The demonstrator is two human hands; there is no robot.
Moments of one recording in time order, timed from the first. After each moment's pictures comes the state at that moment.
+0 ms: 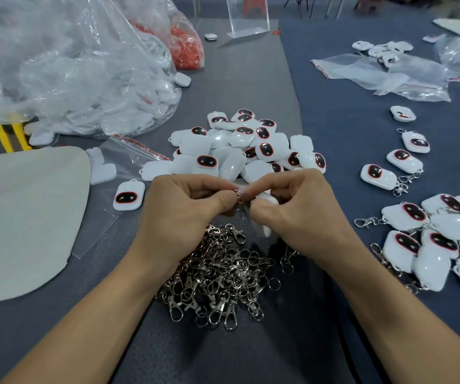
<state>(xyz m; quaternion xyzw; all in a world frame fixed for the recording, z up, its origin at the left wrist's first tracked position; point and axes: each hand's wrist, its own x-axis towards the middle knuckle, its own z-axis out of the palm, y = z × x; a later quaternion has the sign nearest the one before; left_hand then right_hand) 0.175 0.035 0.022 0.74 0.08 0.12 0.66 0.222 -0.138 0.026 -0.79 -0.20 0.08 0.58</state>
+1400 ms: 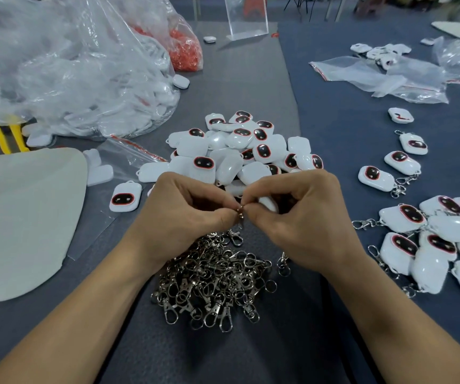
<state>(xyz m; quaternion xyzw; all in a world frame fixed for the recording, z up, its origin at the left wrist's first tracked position) 0.173 0.041 0.029 0.76 -0.01 0.05 0.65 0.217 -0.144 0.031 -0.81 -0.31 -0.07 0.50</state>
